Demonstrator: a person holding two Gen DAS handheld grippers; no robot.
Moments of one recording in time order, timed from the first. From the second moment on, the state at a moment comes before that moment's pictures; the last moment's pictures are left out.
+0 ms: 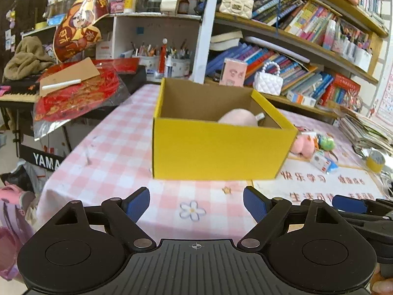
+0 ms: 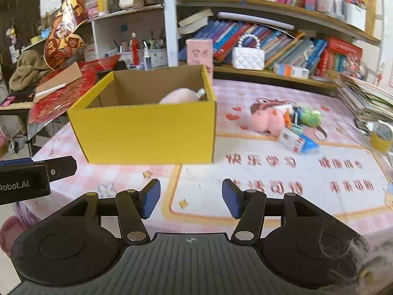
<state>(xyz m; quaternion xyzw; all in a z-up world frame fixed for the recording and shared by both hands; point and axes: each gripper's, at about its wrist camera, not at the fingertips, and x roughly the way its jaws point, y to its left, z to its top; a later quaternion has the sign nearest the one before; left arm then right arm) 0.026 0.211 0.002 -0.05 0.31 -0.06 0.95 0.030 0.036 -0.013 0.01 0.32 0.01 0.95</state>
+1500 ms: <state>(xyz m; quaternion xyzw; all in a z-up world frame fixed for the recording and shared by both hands) 0.109 -0.018 -0.019 0.00 0.37 -0.15 0.92 0.074 -0.183 -0.033 0.07 0.37 -0.09 0.92</state>
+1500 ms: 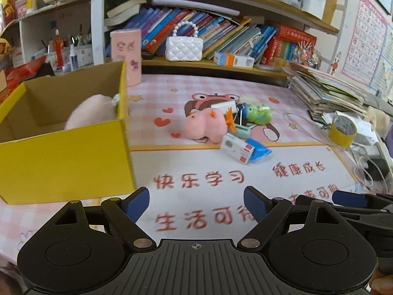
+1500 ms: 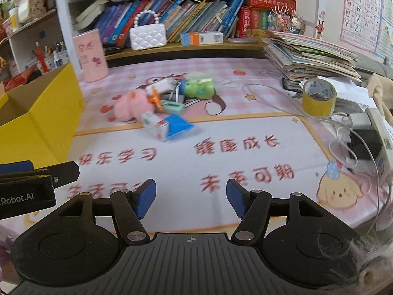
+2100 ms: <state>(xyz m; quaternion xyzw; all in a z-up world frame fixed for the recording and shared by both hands) 0.155 -0.068 -0.017 0.00 0.37 -0.08 0.93 0.149 -0.244 -0.036 0.06 0.37 0.00 0.93</state>
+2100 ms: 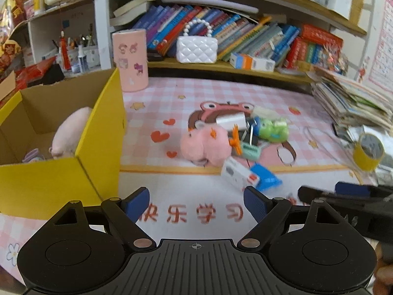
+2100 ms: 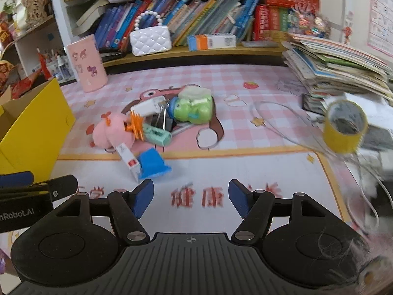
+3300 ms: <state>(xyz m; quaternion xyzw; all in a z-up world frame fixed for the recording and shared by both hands) 0.238 -0.129 -0.059 -0.04 0.44 -0.08 0.90 0.186 -0.277 -0.045 0.04 0.38 0.06 0.92</state>
